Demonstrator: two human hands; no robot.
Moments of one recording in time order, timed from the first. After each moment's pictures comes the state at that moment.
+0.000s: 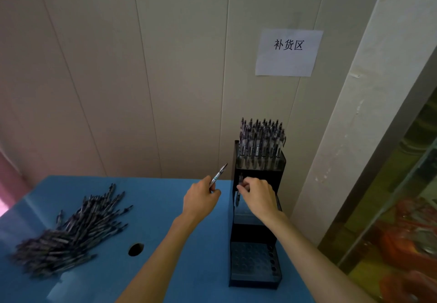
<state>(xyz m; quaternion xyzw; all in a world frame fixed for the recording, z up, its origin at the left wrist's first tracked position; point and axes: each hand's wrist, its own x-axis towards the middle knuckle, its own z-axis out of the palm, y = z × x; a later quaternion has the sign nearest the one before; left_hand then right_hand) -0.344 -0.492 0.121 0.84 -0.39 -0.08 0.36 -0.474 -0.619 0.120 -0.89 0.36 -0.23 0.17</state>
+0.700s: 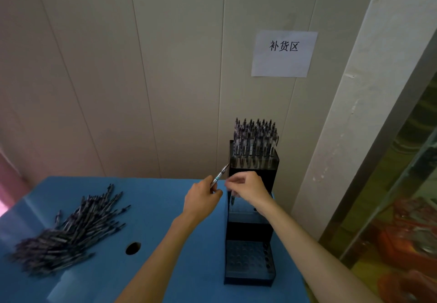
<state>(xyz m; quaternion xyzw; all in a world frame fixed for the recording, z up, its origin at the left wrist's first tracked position) -0.361 -0.494 0.127 0.82 -0.41 -0.10 0.38 -0.474 -0.612 0.149 -0.80 0.32 -0.21 0.47</state>
